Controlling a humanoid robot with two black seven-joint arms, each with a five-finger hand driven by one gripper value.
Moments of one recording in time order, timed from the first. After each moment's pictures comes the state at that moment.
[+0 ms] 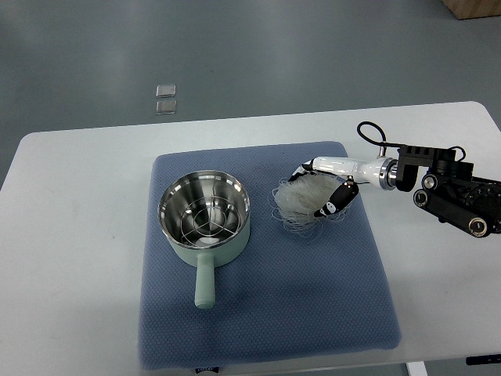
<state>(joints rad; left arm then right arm) 0.03 0.00 0.08 -0.18 0.00 0.00 0.15 0.86 -0.40 0.33 0.89 -1.40 0.23 0.29</state>
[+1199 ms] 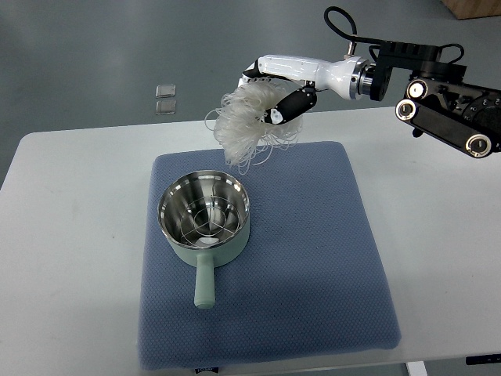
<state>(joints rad) 0.03 0.00 0.08 -0.18 0.00 0.00 0.15 1.22 -0.38 0.32 1.02 -1.26 0.23 0.38</state>
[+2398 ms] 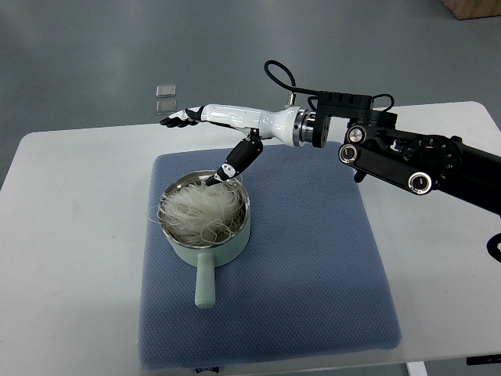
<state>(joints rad) 0.03 0.00 0.08 -0.18 0.00 0.00 0.15 1.11 -0.21 0.33 1.01 -1.16 0.21 0.37</state>
